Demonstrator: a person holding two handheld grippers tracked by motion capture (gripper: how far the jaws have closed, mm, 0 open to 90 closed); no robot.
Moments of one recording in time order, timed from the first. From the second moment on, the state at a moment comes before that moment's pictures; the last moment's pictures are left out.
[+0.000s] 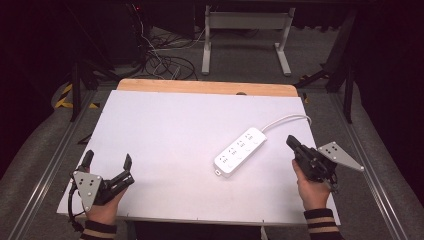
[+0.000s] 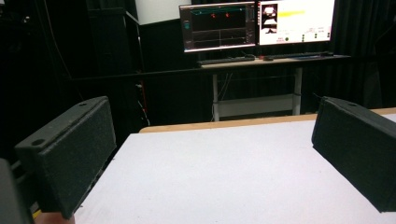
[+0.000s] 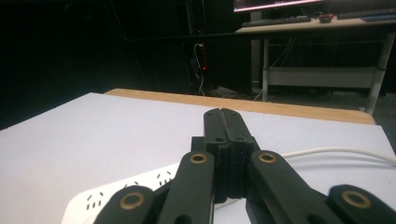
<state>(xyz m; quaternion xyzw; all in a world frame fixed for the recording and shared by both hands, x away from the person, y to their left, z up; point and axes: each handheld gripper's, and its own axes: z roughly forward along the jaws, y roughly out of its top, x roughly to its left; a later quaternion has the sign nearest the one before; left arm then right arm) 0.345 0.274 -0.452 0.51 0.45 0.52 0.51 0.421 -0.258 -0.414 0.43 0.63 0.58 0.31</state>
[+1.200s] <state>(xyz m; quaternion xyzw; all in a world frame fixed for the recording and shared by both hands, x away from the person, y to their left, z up) 0.341 0.275 -0.453 0.52 0.45 0.52 0.50 0.509 -0.187 -0.441 0.43 0.78 0.39 0.22</state>
